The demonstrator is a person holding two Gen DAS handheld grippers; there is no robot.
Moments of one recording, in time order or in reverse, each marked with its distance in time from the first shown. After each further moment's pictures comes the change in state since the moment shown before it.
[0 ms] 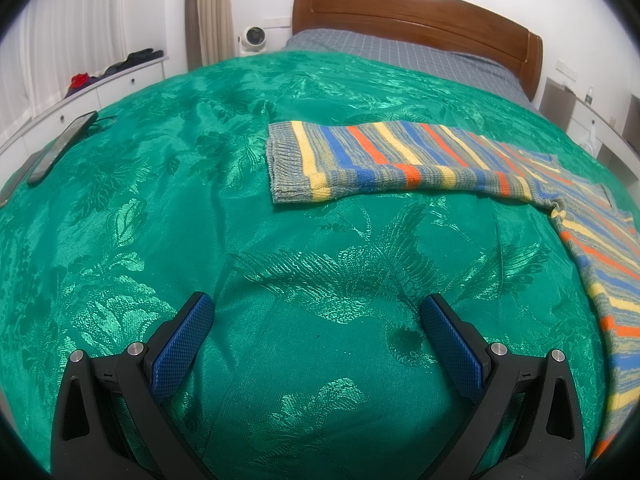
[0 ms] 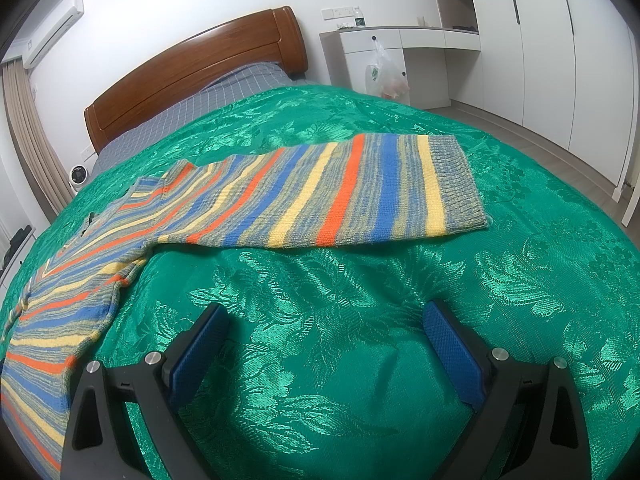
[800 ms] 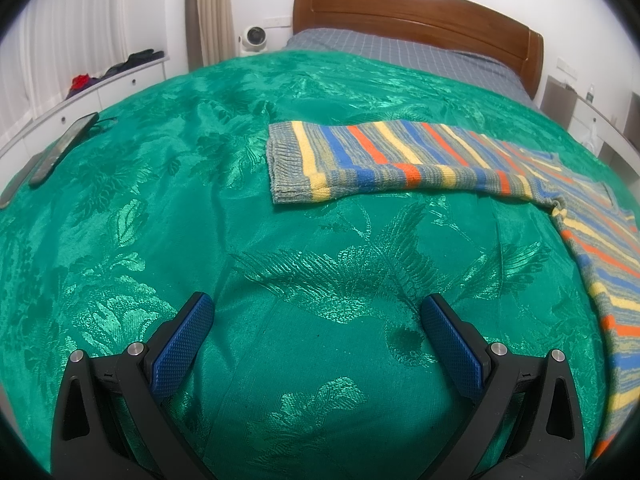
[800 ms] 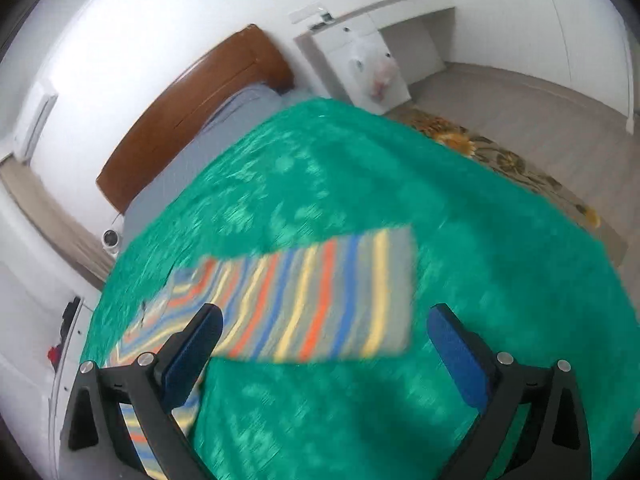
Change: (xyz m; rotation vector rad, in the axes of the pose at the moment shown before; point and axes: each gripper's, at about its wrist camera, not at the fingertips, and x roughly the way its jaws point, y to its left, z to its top) left arm 0.000 -0.001 0.000 0.004 -0.001 0.008; right arm -0.032 -0.089 0.104 0.274 0.086 0.180
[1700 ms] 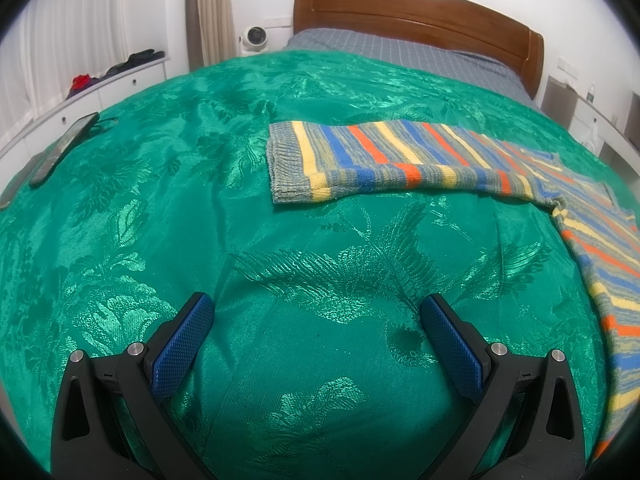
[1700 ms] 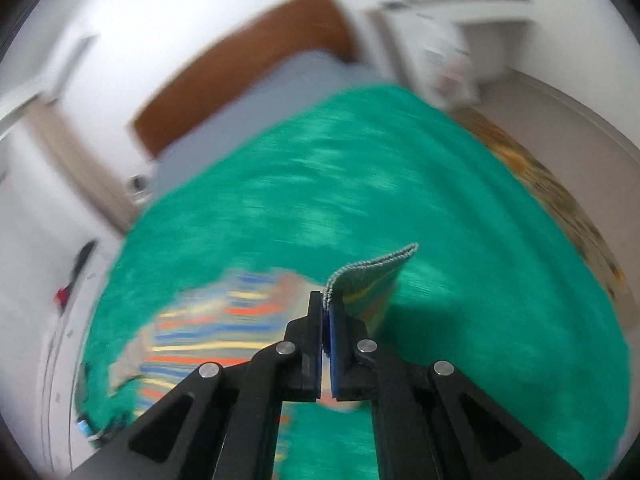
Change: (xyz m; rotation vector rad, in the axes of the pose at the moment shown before) left arm 0.002 0.000 0.000 0.000 -0.001 0.002; right arm 0.013 0.164 0.059 -0.255 0.107 0.108
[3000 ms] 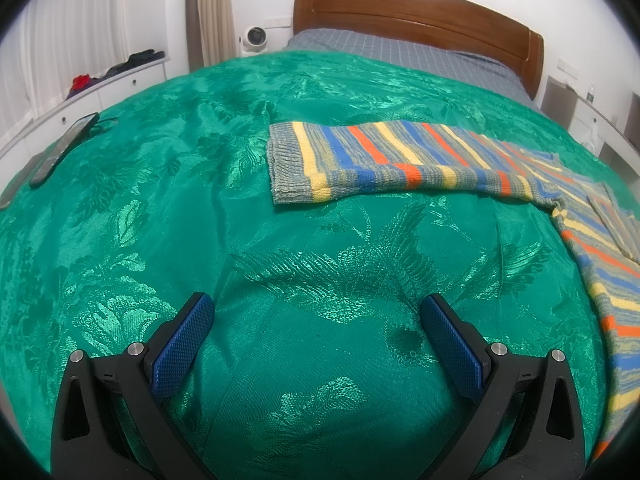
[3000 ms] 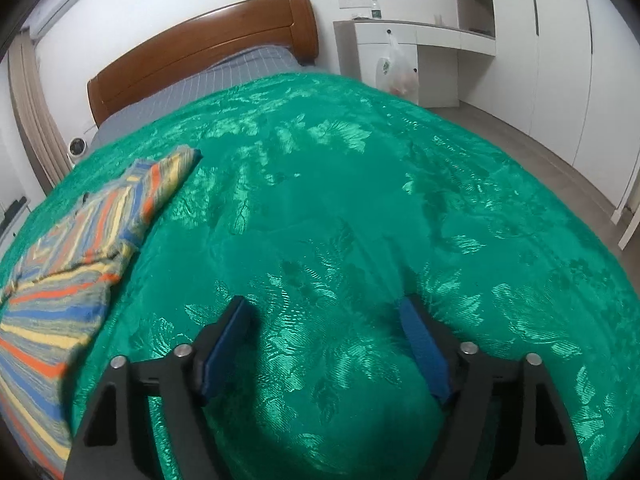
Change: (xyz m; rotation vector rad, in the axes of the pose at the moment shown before) left arm -0.001 -0.001 -0.001 -0.001 -0.002 0.000; right arm 0.053 -0.080 -0.182 -0.098 -0.080 -0.351
